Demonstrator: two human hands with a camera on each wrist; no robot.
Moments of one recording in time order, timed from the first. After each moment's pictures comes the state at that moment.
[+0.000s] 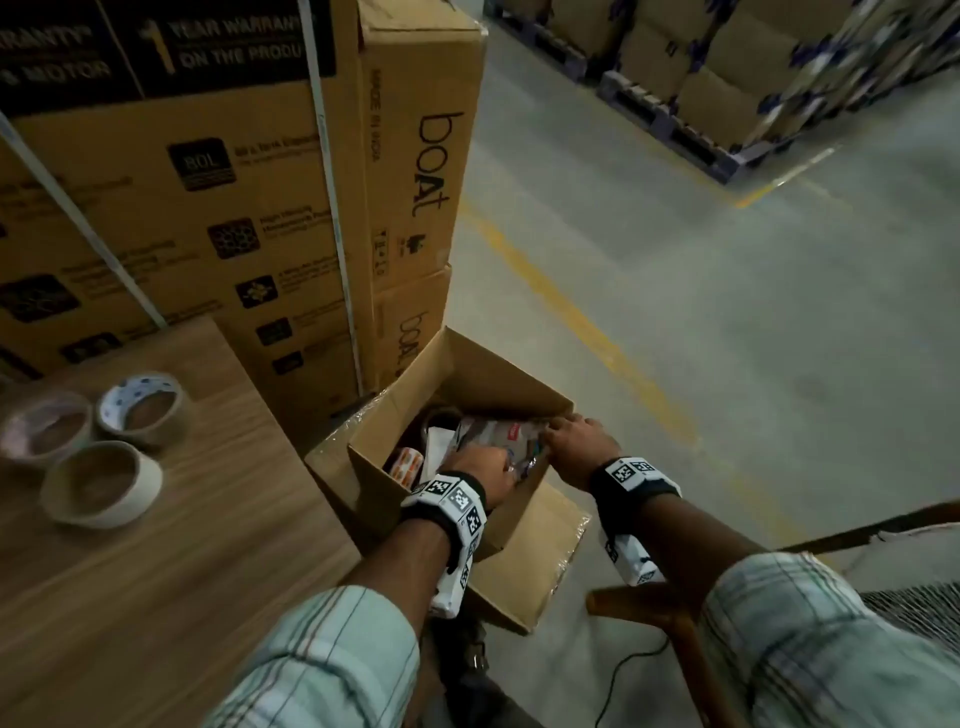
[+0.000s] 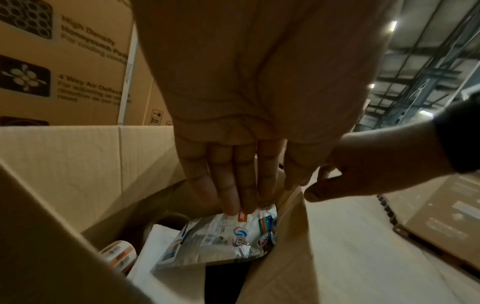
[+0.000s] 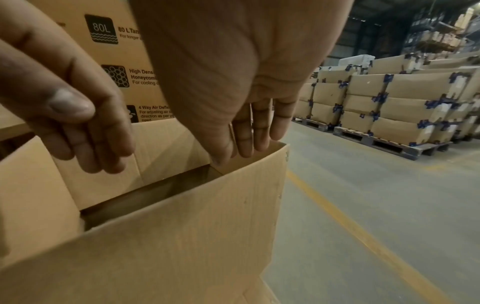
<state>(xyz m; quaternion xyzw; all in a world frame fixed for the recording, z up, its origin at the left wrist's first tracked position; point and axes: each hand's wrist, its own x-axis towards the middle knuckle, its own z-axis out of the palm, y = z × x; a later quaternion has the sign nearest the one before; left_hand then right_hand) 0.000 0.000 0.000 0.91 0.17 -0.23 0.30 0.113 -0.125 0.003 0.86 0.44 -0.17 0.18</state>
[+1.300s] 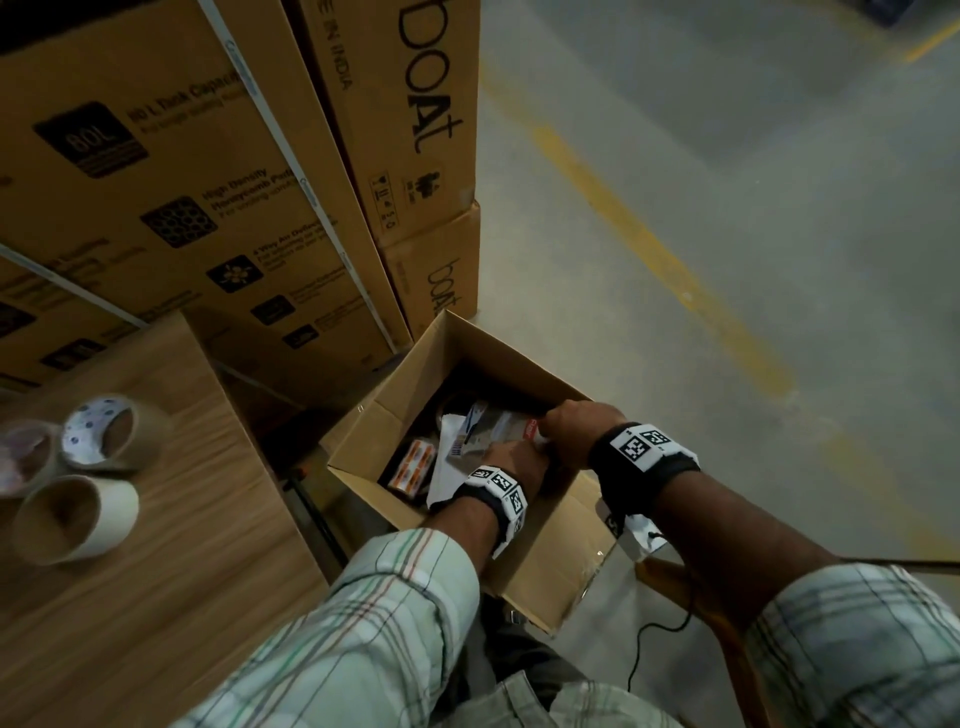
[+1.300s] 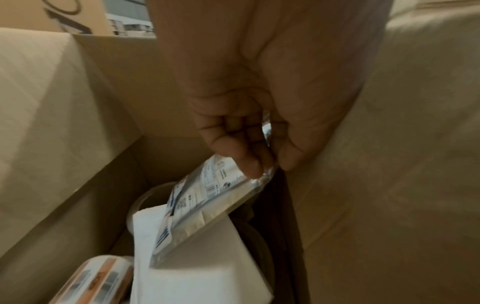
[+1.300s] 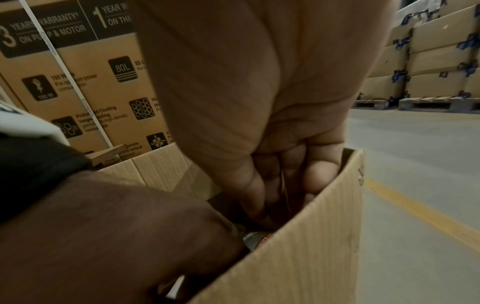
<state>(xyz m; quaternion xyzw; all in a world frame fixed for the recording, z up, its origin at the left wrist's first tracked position) 0.099 -0.021 -0.085 0.92 0.09 -0.35 0.13 0.200 -0.082 -0.036 0.79 0.48 -0.35 0.17</state>
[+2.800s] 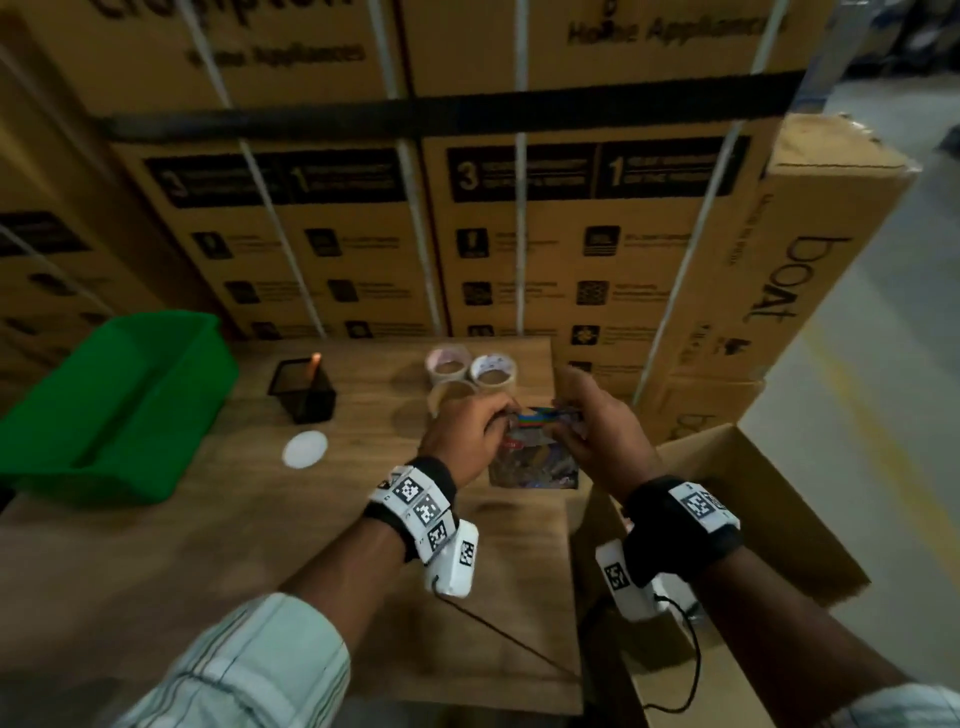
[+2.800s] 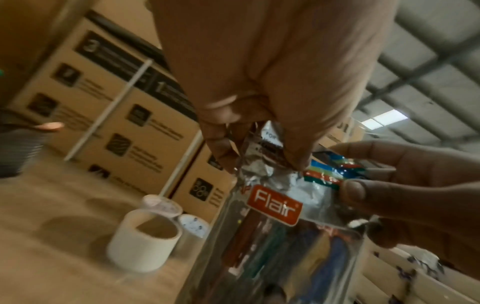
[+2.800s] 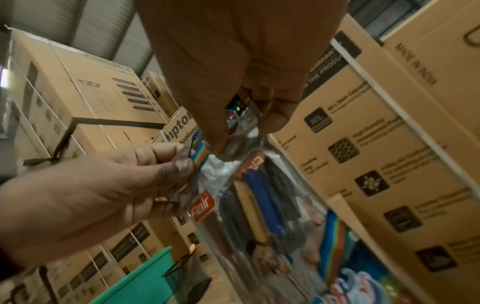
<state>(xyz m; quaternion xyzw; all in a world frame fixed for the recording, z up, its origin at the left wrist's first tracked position) -0.242 0.108 0.108 0.82 0.43 0.23 0.29 -0.052 0.044 0.101 0.62 0.69 -0.15 -0.34</state>
